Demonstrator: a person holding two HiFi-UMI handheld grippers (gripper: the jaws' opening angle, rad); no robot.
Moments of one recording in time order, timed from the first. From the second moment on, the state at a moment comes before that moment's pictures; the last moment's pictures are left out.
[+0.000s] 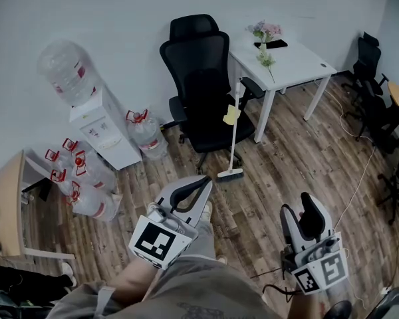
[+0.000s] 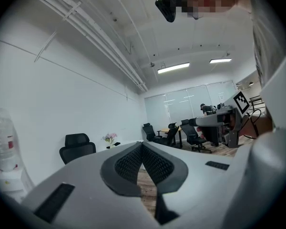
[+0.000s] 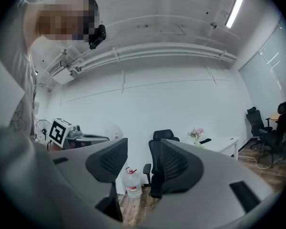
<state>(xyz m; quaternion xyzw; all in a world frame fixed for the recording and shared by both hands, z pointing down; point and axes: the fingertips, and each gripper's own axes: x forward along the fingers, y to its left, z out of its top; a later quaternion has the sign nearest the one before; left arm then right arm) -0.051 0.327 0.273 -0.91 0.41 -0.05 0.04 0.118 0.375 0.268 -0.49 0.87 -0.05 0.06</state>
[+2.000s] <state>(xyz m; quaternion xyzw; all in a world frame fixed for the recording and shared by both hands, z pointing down) -0.095 -0.148 0.327 -0.90 0.41 -0.11 0.00 0.069 -0.127 0.320 -0.49 0.87 -0.10 -0.04</state>
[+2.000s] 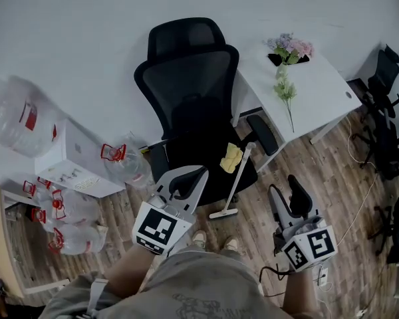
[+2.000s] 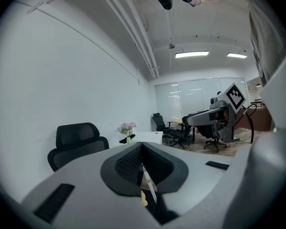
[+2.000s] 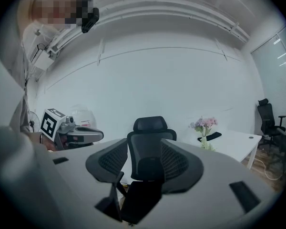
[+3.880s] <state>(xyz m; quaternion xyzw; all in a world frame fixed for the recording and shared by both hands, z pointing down) -0.110 -0.256 0.582 -0.85 0.45 -0.26 -0.11 0.046 -0.292 0.680 -0.44 0.85 -0.22 -0.19</state>
